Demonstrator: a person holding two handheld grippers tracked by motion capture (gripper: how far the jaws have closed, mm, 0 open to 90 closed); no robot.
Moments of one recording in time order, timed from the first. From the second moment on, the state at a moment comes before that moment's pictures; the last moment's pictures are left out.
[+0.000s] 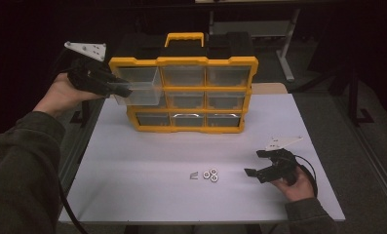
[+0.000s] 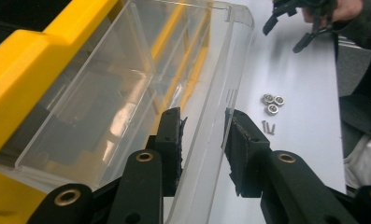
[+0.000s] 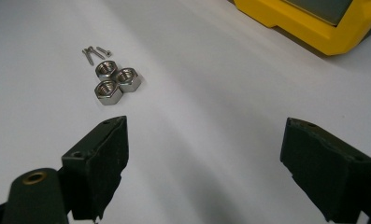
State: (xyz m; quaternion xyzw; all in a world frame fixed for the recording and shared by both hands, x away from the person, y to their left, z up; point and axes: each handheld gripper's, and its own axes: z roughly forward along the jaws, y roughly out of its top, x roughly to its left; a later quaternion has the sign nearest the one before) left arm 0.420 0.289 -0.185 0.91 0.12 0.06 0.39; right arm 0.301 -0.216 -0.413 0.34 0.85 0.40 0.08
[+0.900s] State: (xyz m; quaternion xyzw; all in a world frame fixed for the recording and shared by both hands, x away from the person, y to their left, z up) left arm 0.408 0.292 -0.189 0.91 0.11 0.05 0.40; right arm 0.301 -0.214 -0.412 0.34 0.85 0.40 0.08
